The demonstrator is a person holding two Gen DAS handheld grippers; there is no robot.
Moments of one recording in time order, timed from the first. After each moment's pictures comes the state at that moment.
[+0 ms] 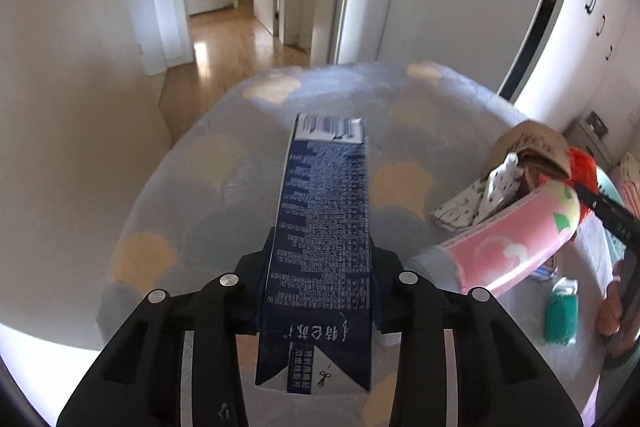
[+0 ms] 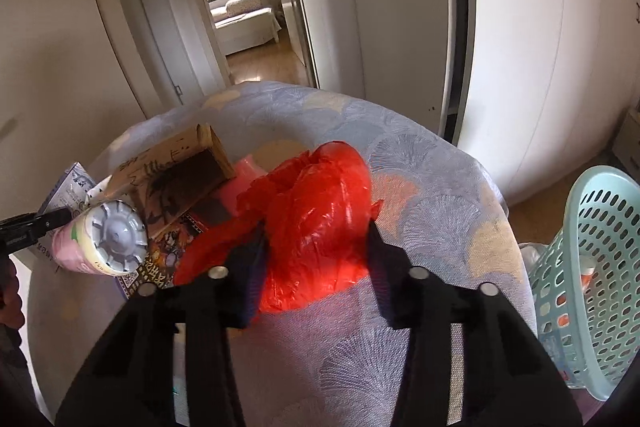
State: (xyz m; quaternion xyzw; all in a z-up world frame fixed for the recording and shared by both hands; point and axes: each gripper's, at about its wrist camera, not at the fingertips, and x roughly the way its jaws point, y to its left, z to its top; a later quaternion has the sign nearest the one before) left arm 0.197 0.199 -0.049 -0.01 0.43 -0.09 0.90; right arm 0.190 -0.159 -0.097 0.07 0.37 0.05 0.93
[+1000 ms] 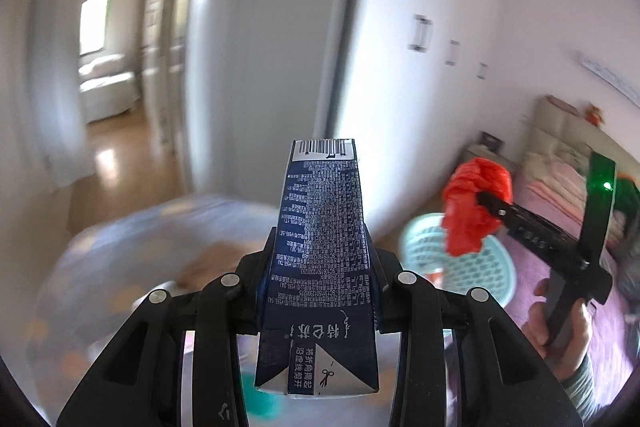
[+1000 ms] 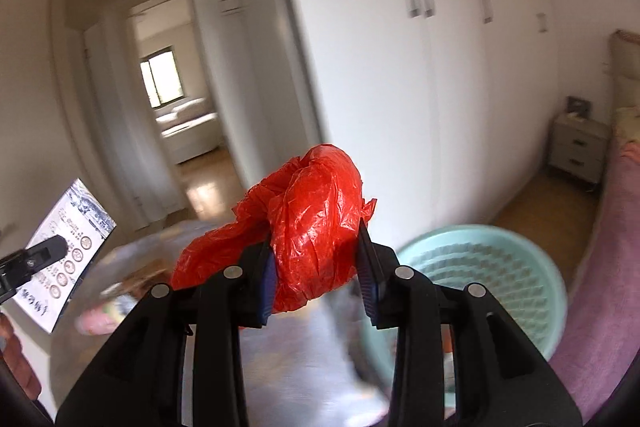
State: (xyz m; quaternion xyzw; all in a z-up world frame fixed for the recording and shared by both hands) left arm 0.098 -0.044 0.076 0.01 0.26 -0.29 0.92; right arm 0.053 -0.312 0.022 0.12 0.20 -0.09 0.97
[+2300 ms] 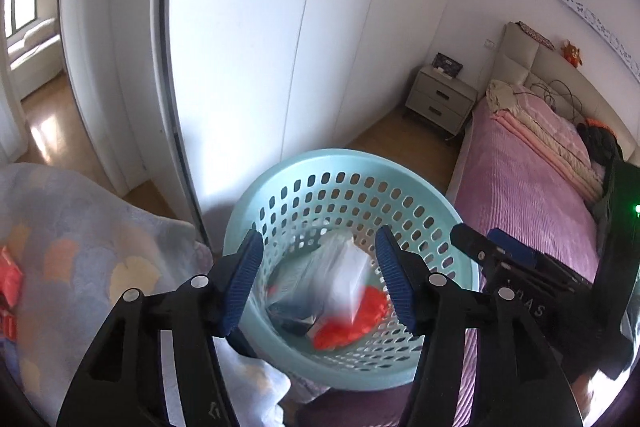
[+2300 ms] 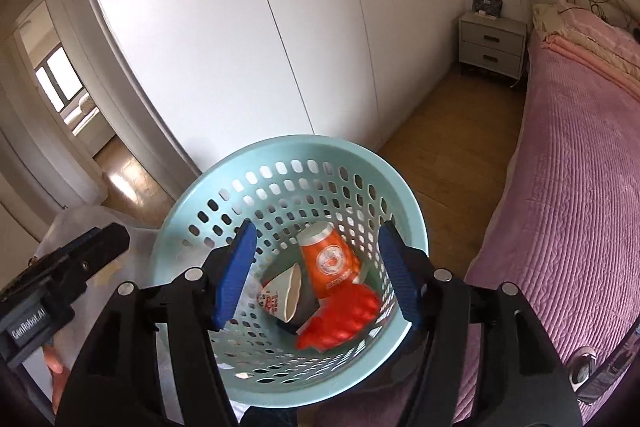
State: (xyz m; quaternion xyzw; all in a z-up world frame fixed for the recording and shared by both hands) left arm 0.140 -0.293 -0.049 0.05 0.38 -0.36 0.85; right arm 0.040 -0.478 -0.083 0.22 0.33 -0.22 0.89
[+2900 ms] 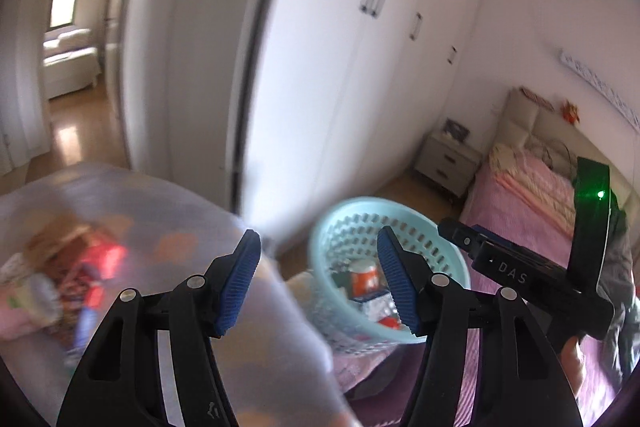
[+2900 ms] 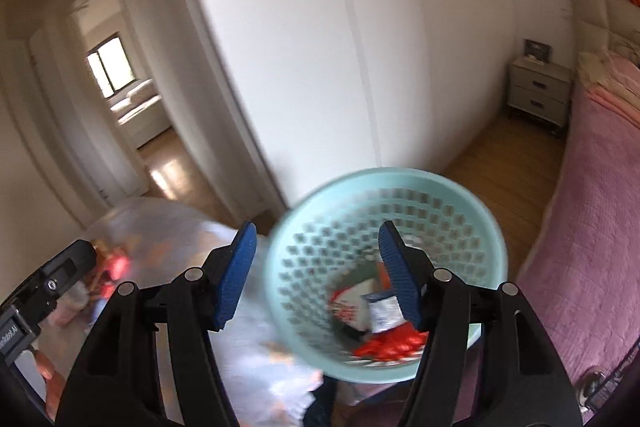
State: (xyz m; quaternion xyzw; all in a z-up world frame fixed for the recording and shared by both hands) left arm 0.102 -0.144 0.018 -0.03 0.30 -0.33 0.90; right arm 0.043 -0.381 -0.019 0.17 0.29 -0.13 0.93
